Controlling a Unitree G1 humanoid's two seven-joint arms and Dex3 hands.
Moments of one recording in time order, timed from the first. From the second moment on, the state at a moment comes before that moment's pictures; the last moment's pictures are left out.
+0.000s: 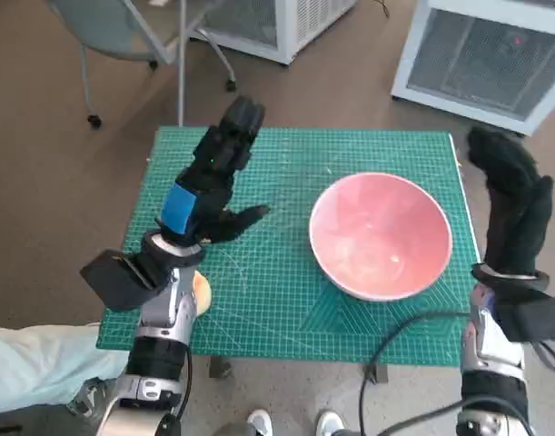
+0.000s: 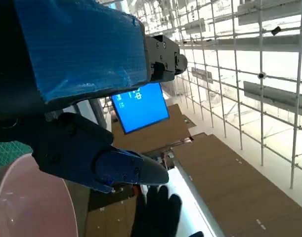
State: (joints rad) left arm -0.59 0.08 0.11 0.52 -0.28 -0.63 -0.51; right arm -0.53 -0.24 -0.28 0.70 0.04 -0.85 0.02
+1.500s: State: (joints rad) left arm -0.59 0.11 0.12 0.53 -0.28 -0.63 -0.52; right arm -0.70 -0.13 -0.37 1.26 0.17 -0.70 0.02
